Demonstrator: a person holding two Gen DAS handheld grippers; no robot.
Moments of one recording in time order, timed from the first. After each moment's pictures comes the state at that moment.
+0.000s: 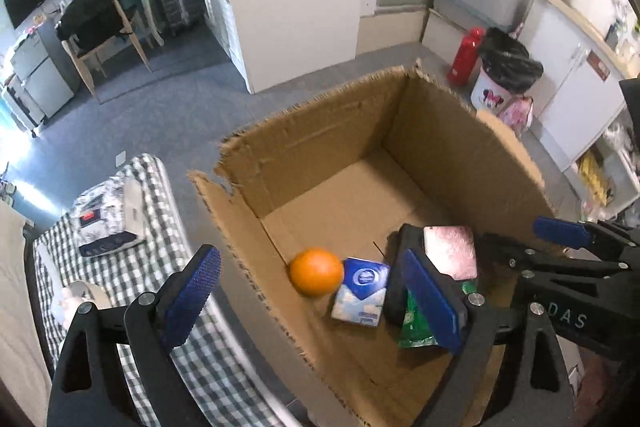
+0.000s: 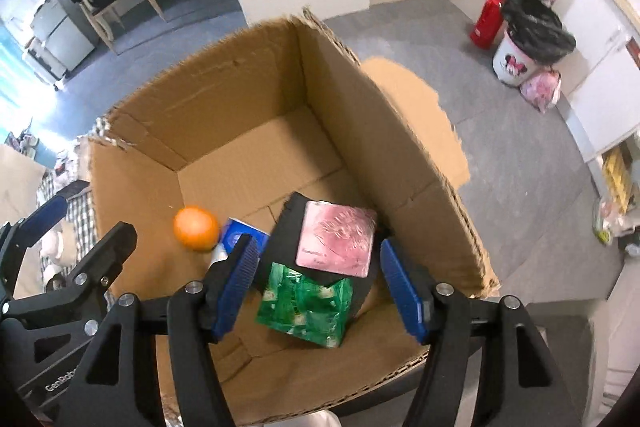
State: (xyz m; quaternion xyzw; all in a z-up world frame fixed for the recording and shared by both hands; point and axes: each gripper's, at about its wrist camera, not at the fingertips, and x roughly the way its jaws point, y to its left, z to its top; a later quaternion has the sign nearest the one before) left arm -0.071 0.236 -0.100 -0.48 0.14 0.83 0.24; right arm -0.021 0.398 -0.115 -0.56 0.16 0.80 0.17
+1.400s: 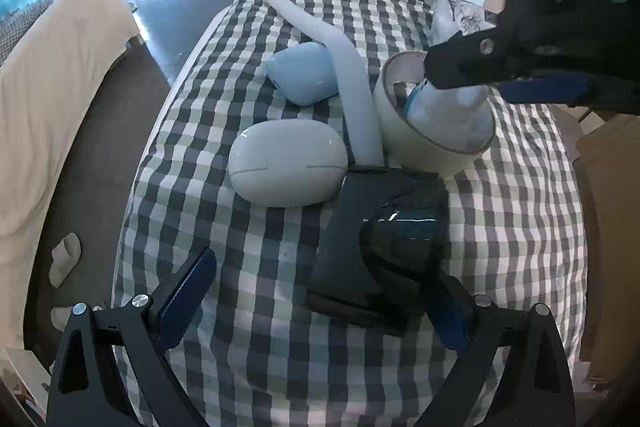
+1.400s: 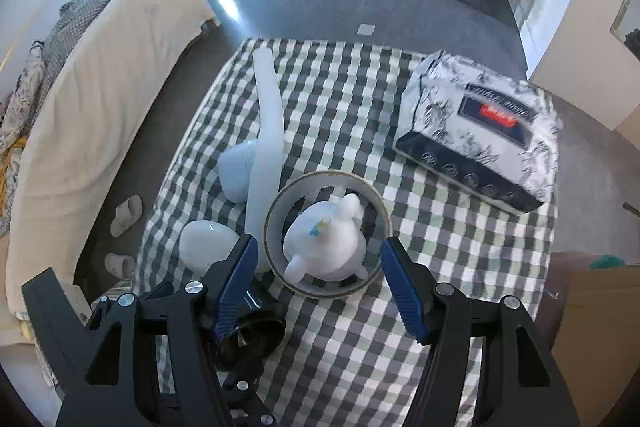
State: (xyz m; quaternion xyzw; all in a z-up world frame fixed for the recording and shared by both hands) left arm -0.086 -0.109 -0.249 -0.56 -0.02 0.83 -0.02; right arm -0.185 0.000 -0.203 -0.58 -0.01 0.79 -0.20
